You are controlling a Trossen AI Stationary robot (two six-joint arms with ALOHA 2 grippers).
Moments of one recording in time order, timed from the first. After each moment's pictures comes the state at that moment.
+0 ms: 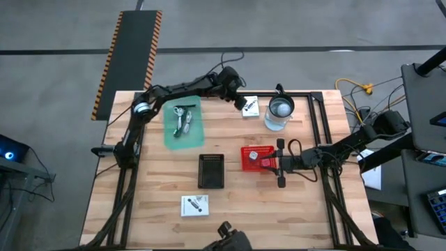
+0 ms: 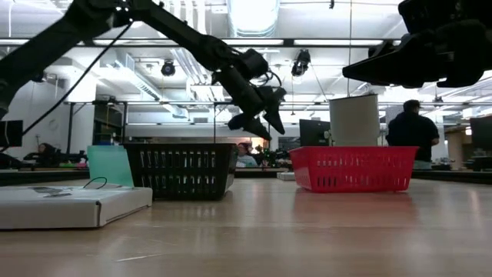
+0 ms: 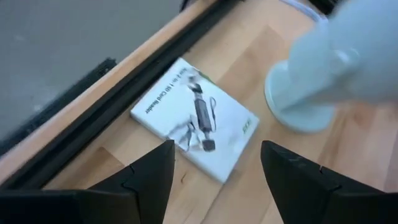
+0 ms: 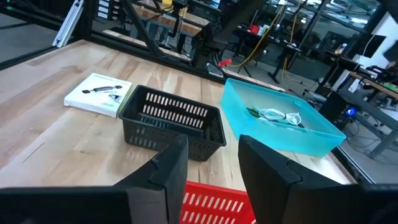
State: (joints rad) left arm 0.54 2.15 1.85 -0.47 0.14 -0.25; right arm 0.32 1.18 0.19 0.84 0.36 -0.24
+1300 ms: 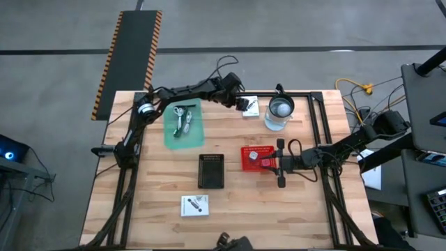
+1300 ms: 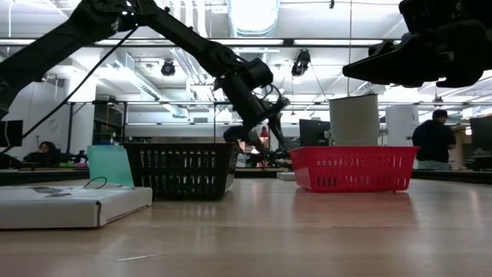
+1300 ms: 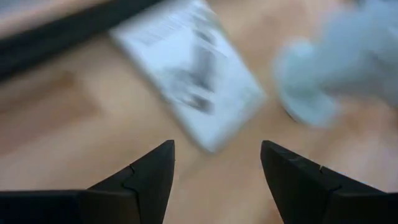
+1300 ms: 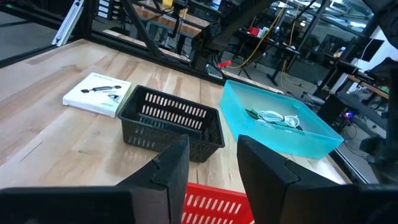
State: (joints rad) left arm 0.51 2.20 1.86 -0.54 0.16 -0.56; right arm 0.32 1.18 0.19 0.85 0.36 -0.25
